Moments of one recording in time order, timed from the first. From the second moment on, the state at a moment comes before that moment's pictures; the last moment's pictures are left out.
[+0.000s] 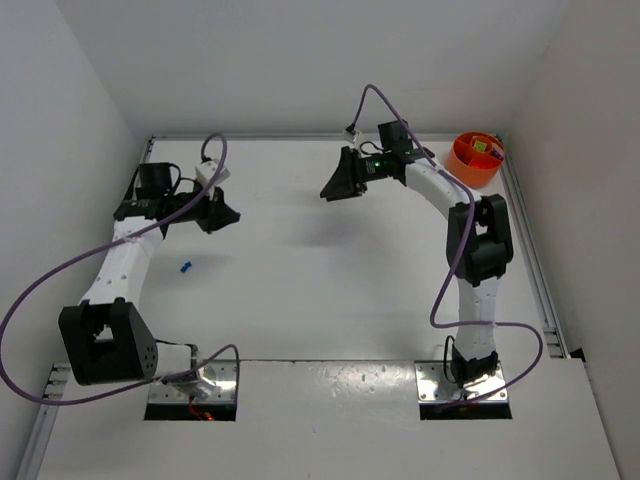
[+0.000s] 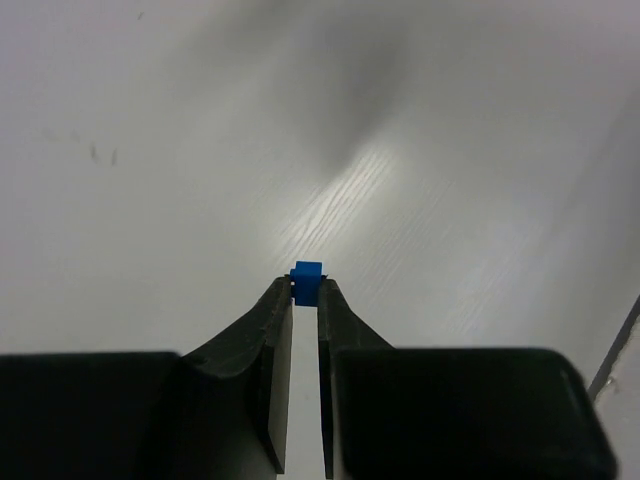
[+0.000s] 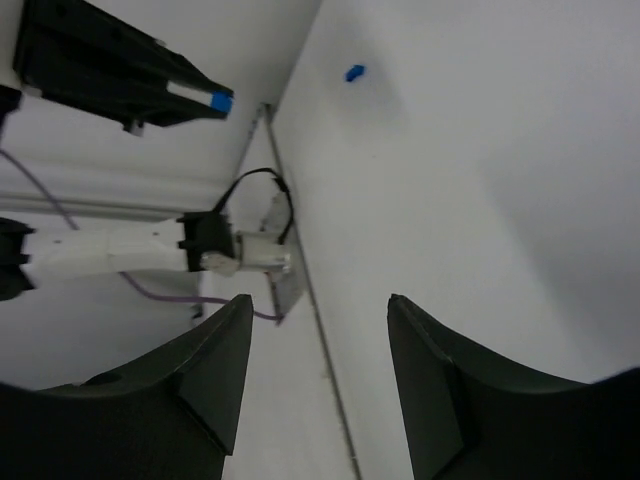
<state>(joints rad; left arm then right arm) 0.14 1.33 1.09 -0.61 0.87 0.59 0.29 2.09 1.69 -0.41 -1.12 0.29</state>
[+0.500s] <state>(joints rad) -0.23 1.34 1.04 -0.20 0.82 0.25 0.40 2.18 1.65 0.09 -1.37 0.85</state>
